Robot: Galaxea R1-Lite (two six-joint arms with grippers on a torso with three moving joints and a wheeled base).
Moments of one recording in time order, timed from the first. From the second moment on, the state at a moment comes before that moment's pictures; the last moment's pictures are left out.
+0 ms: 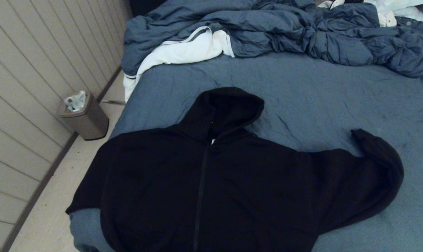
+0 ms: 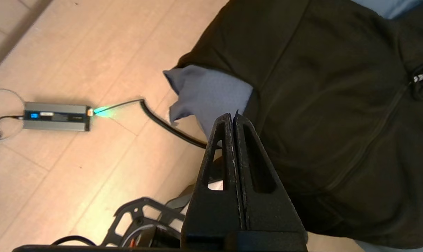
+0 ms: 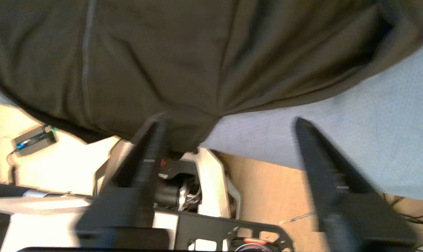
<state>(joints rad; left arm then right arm) -0.04 0.54 -0.99 0.89 0.22 -0.47 -0.26 0.88 -1.28 0.97 0.40 -0.08</state>
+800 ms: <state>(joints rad) 0.00 0.39 -0.85 0.87 -0.10 -0.35 -0.18 0.55 -0.98 1.00 0.33 -0.19</state>
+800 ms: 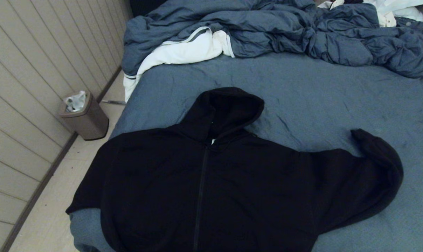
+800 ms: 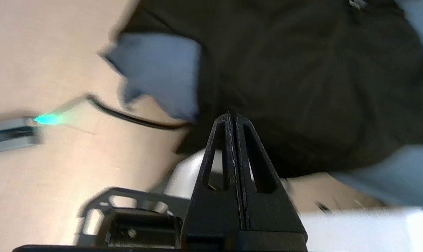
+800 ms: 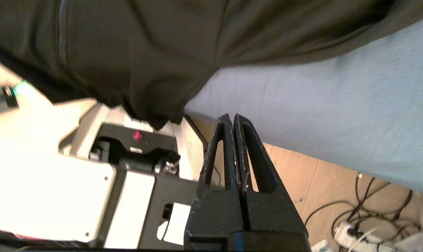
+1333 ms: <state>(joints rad) -0.02 0.18 -0.20 0.31 0.11 -0.10 -0.05 0.30 -0.29 0.40 0.18 -0.19</state>
